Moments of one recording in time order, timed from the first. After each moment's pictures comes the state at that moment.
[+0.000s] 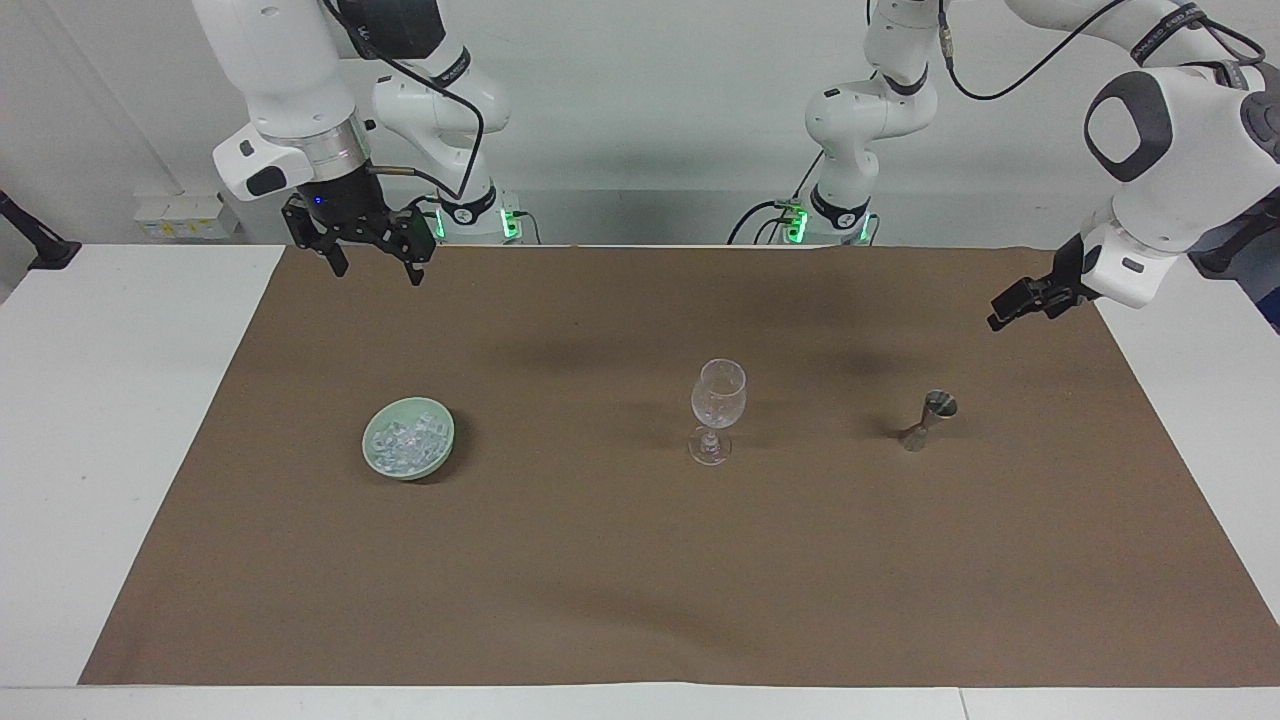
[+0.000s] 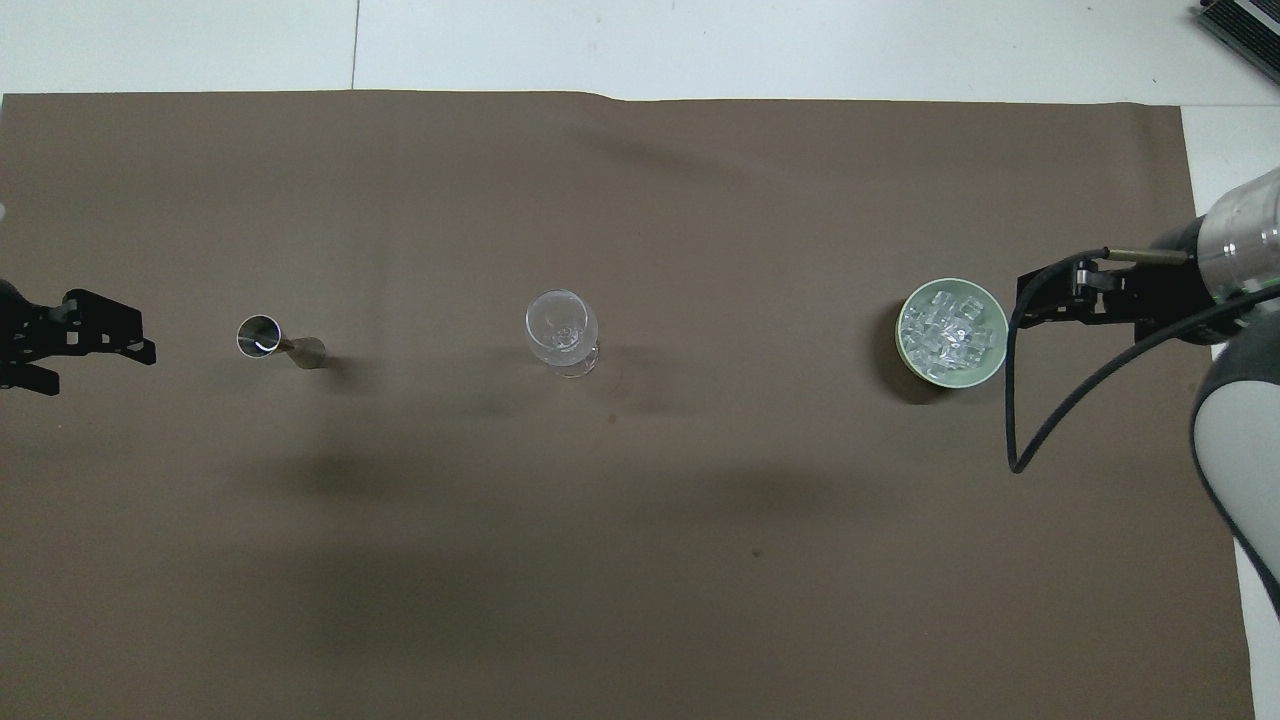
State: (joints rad) left arm 0.17 0.07 -0.07 -1.71 -0.11 1.61 -0.17; right arm -0.02 0.02 0.12 -1.53 -0.02 1.56 0.26
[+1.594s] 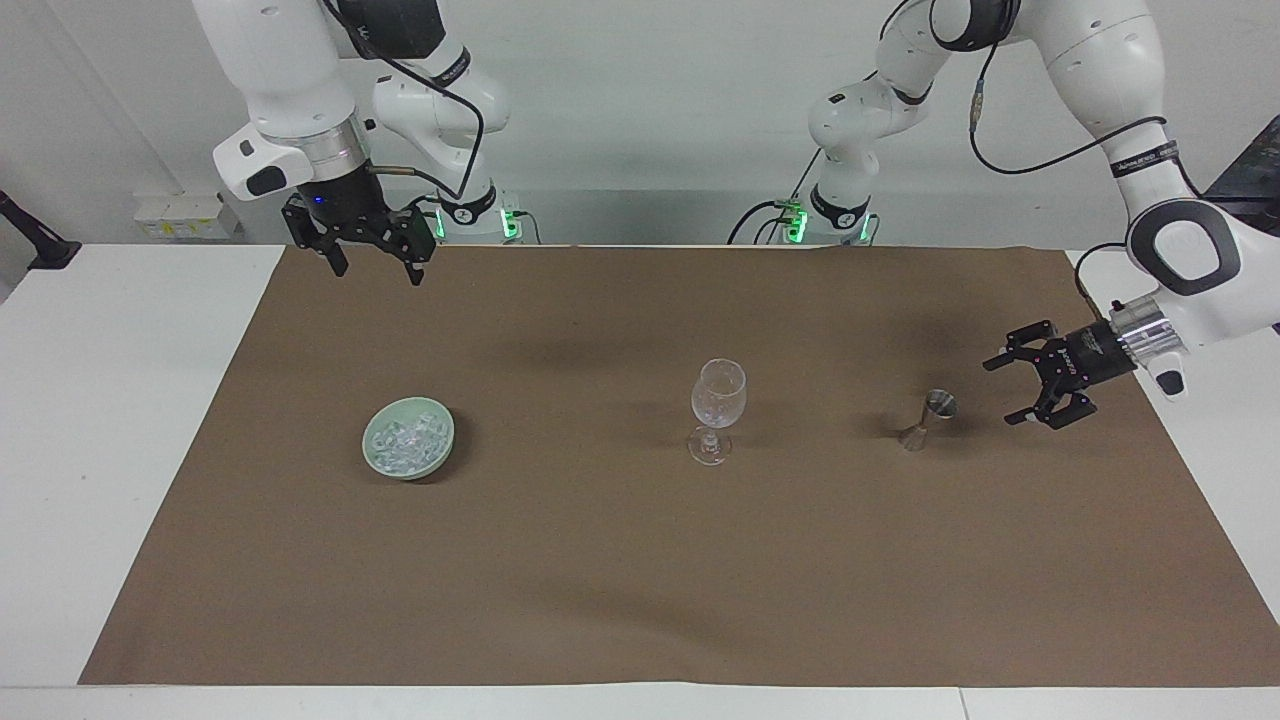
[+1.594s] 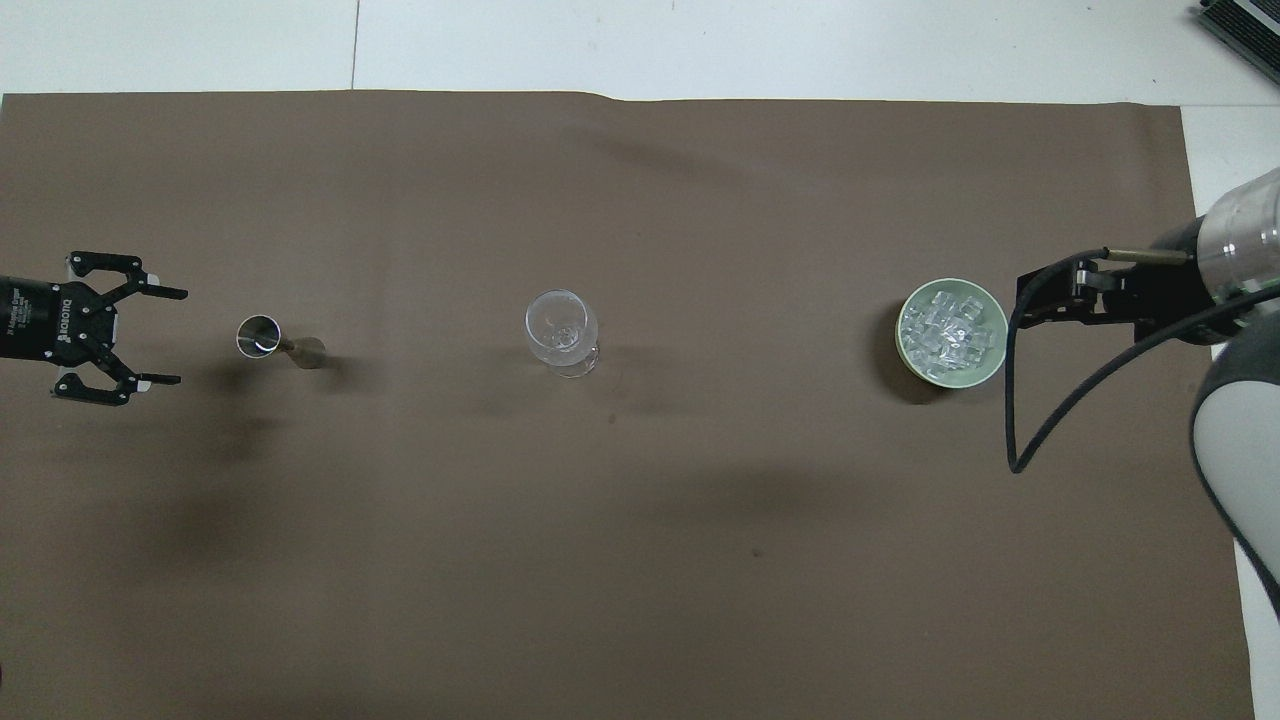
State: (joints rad) left arm 0.39 0.34 -0.05 -1.77 -0.69 1.75 -0.97; right arm -0.02 0.02 0.12 -1.53 -0.02 1.56 0.26
